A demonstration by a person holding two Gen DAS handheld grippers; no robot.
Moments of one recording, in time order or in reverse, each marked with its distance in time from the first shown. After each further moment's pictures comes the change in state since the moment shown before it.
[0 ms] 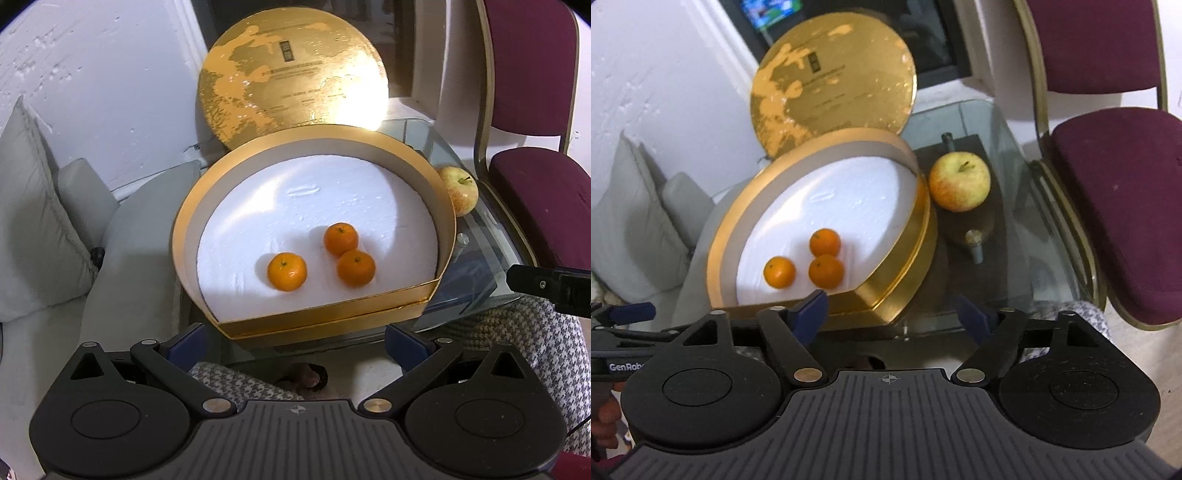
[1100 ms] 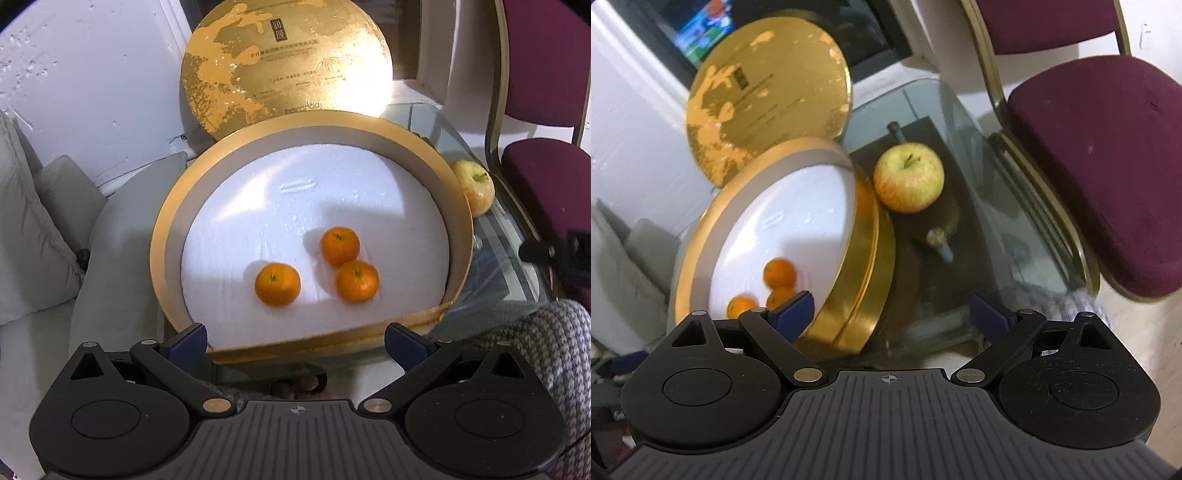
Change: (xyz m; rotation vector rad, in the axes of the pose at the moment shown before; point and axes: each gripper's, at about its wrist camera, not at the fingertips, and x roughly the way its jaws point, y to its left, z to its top) left arm 0.044 -0.006 0.033 0.002 0.057 0.001; right arm 0.047 -0.043 0.028 0.201 0.036 -0.064
